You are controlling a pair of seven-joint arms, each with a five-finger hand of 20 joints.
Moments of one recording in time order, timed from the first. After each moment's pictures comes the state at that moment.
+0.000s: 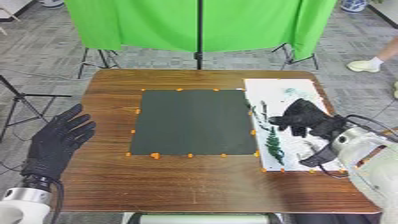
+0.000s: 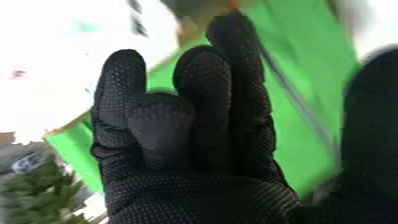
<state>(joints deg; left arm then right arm) 131.6 -67.1 -110.6 -125.9 40.8 -0.2 1.7 -104.2 -57.7 97.9 -124.4 -110.3 -33.1 19.3</state>
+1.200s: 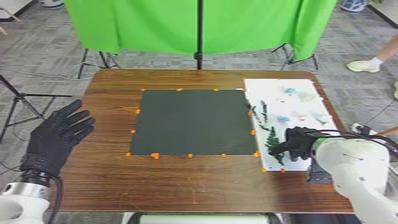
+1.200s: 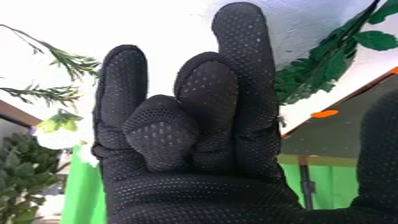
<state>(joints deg) 130.2 -65.9 -110.6 -125.8 40.7 0.3 1.3 -99.1 -46.5 82.9 -119.2 -124.7 -45.1 28.7</state>
